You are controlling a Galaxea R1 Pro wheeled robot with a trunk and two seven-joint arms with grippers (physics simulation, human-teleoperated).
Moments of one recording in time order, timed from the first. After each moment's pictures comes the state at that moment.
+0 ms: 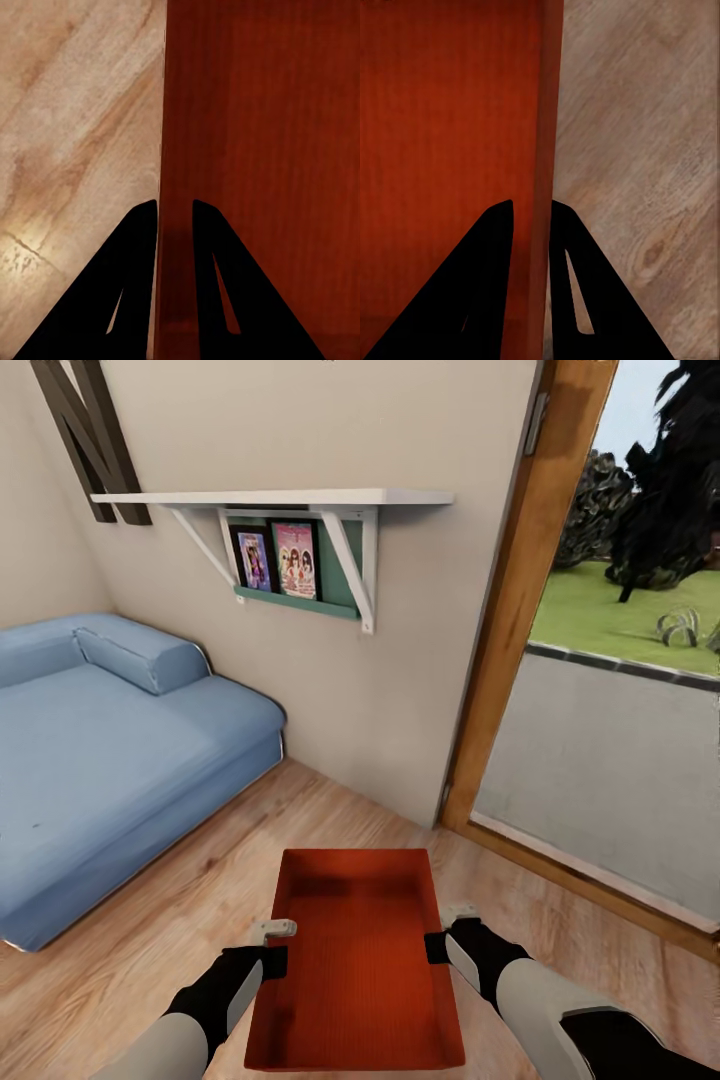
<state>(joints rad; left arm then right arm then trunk) -0.61 -0.10 0.05 -0.40 0.01 0.35 0.09 -0.80 0.10 0.06 -0.14 -0.02 0.36 -0.10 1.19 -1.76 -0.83</state>
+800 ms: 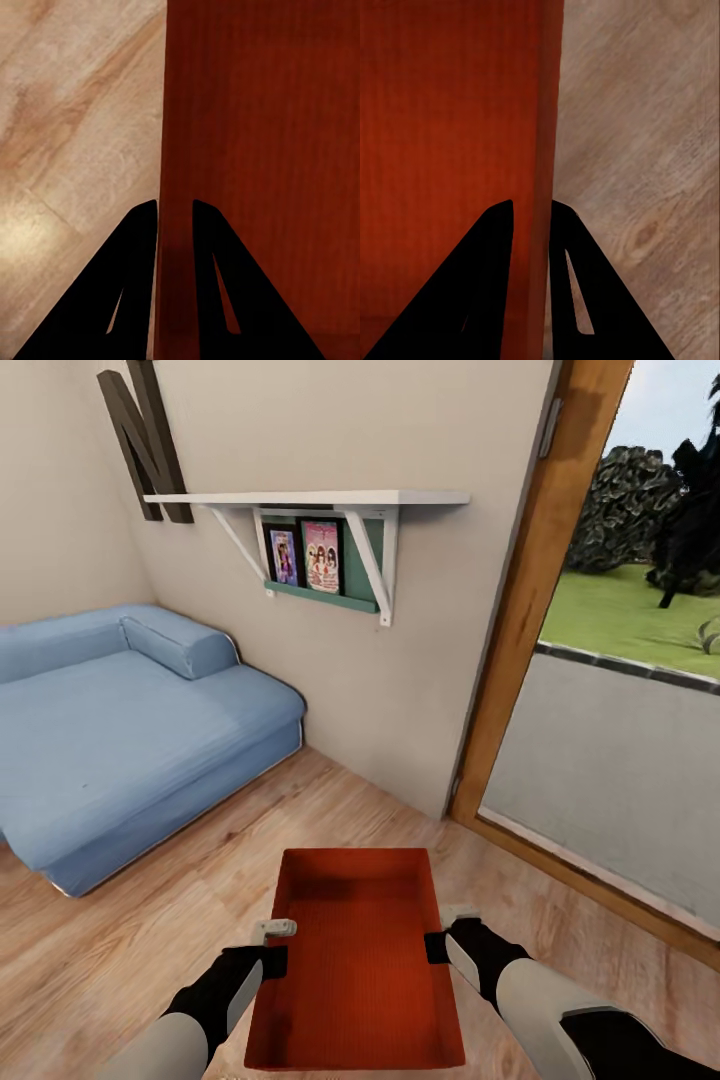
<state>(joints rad) -0.61 -0.10 0.05 -0.40 0.01 0.35 0.09 -0.80 0.10 0.06 -0.14 -0.02 0.35 -0.10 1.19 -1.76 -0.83</state>
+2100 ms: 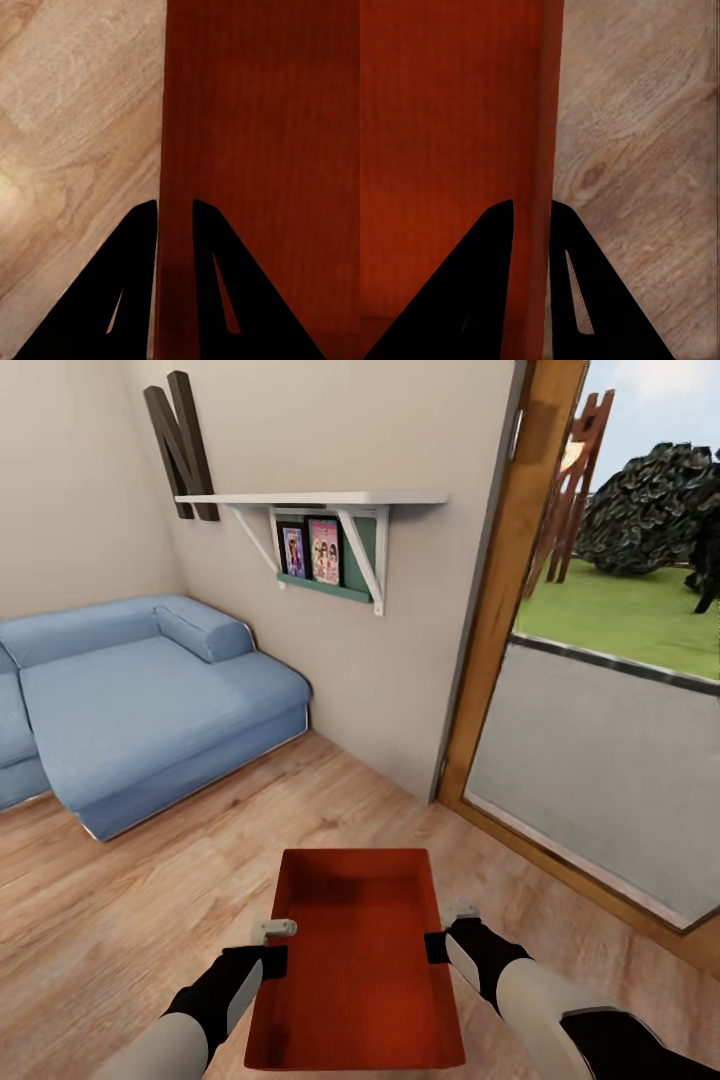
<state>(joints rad) -0.61 -0.10 0.05 -0.40 0.01 0.35 0.09 -0.80 0.10 0.06 -0.14 -0.02 0.35 -0.10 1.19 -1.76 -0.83</state>
